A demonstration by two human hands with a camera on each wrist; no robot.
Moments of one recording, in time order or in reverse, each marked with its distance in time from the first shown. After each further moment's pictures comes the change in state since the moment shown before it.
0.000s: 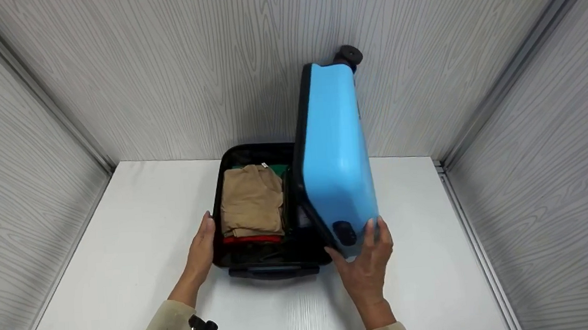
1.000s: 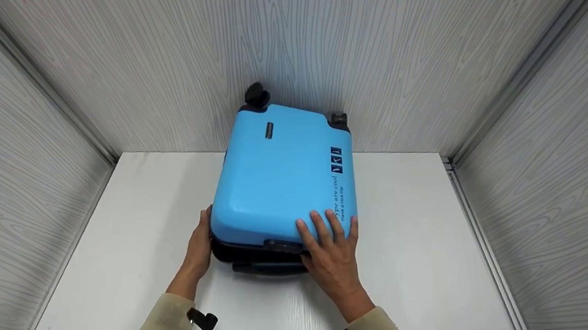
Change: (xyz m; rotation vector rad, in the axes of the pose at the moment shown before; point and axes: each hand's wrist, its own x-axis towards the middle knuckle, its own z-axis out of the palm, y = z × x) left_hand -0.005 0.009 -0.003 -0.066 -0.047 0.006; right_hand 0.006 -0.033 0.024 -0.278 -0.210 -0.470
